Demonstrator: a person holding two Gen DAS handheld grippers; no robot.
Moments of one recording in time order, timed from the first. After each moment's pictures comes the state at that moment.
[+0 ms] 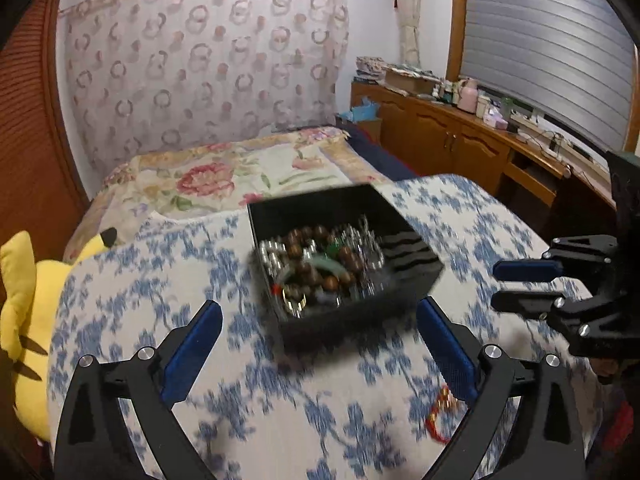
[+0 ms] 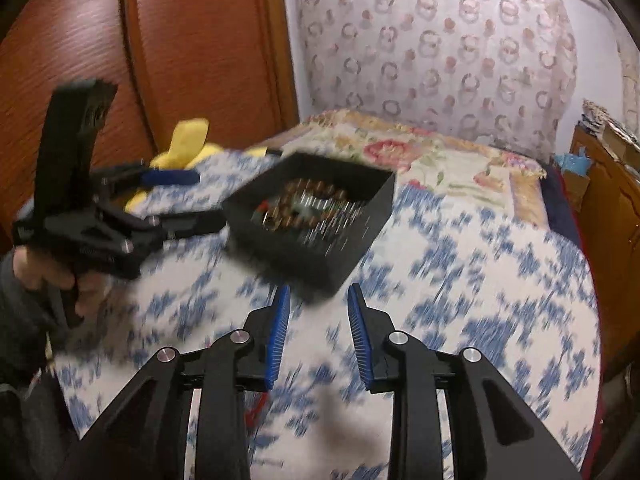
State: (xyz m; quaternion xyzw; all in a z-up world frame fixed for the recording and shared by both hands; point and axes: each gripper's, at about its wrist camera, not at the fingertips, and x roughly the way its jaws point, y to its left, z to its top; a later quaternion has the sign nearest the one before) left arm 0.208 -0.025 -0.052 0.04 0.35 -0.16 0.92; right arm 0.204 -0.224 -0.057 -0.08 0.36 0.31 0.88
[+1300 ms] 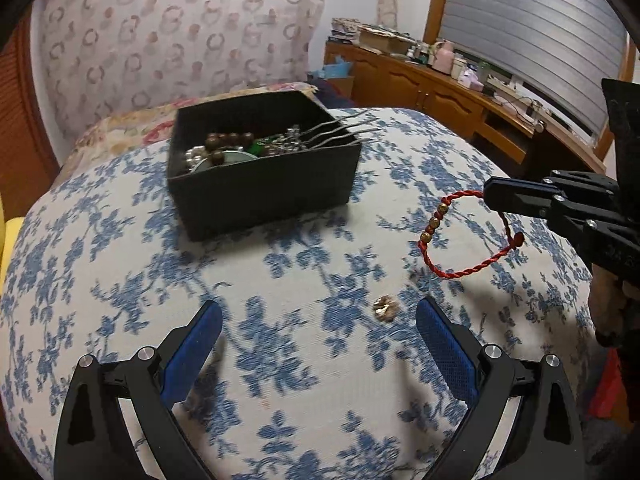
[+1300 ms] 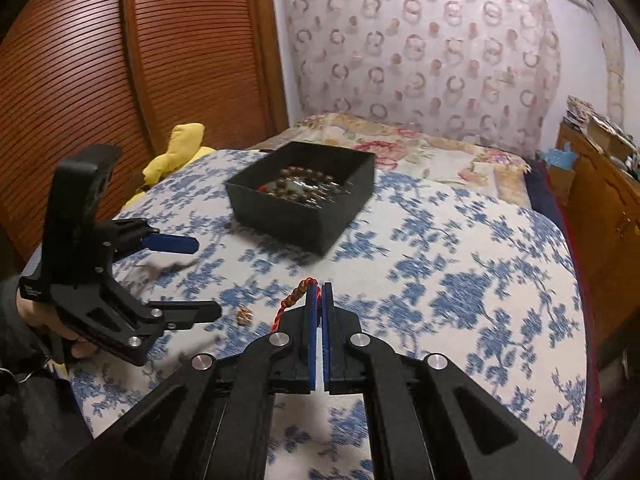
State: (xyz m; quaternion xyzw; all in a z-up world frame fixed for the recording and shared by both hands) left arm 0.164 -0.066 -0.099 0.04 0.41 -0.21 0.89; right arm 0.165 -0.257 -0.055 -0.06 0.35 0.29 0.89
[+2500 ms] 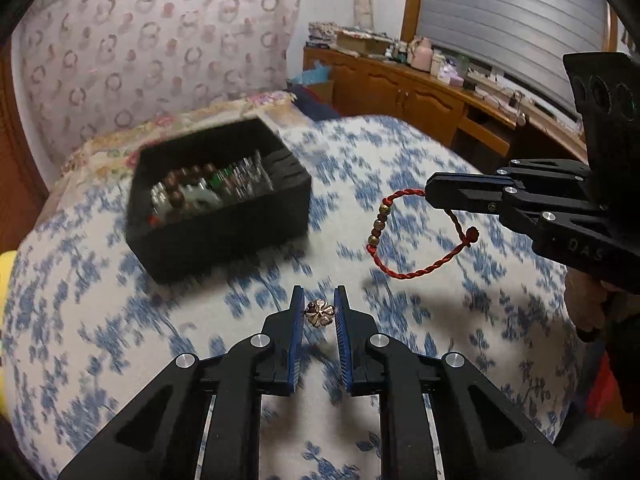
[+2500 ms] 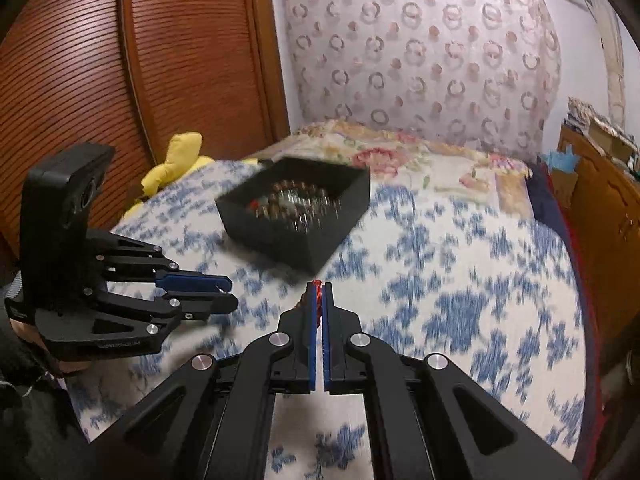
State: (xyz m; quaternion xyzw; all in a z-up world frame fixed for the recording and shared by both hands) left arm 0.171 -0.088 -0.075 0.06 0.39 -0.23 0.89; right arm 0.186 -0.255 -0.042 -0.06 0.33 0.30 0.90
